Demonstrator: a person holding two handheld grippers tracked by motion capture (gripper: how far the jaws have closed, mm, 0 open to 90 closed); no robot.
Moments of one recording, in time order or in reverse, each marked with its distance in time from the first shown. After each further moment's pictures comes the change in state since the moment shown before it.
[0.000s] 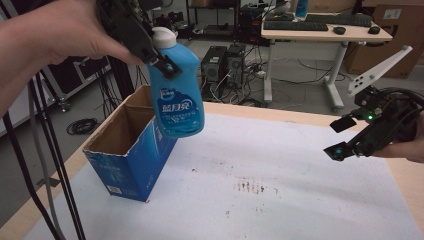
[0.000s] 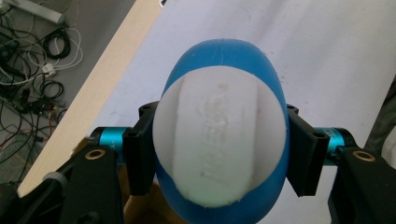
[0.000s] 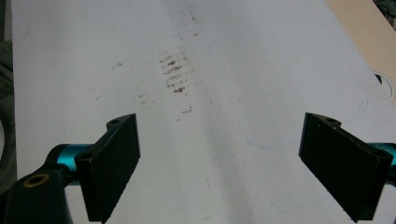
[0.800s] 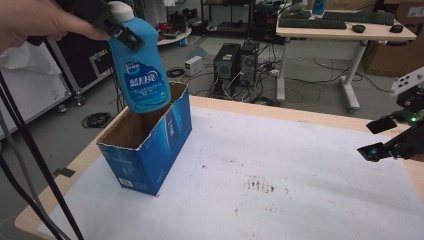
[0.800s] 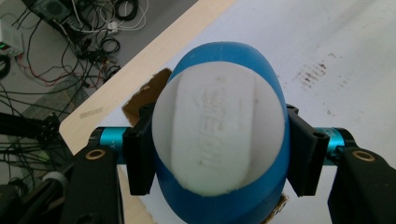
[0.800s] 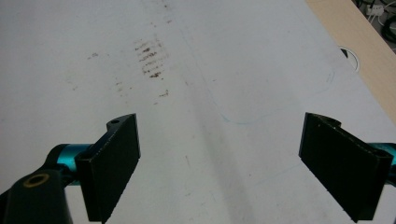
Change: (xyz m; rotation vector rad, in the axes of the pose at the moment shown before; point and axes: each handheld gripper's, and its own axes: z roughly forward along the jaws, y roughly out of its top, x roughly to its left) left arm 0.029 -0.052 -0.052 0.000 0.216 -0.249; right arm -0.016 -0.024 -0.017 -0.002 -0.065 0.058
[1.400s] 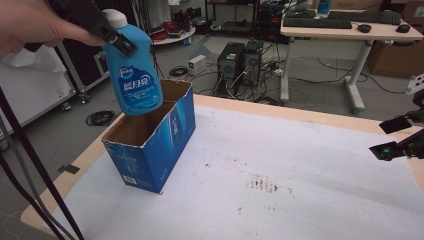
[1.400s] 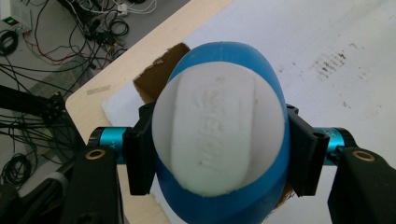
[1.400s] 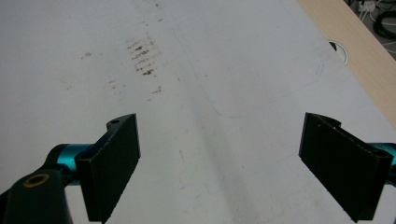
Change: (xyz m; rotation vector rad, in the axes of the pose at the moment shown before) left arm 0.009 -0.022 0.005 0.039 0.029 -0.057; right arm -0.006 -0.007 -0.007 -0.008 -0.011 0.023
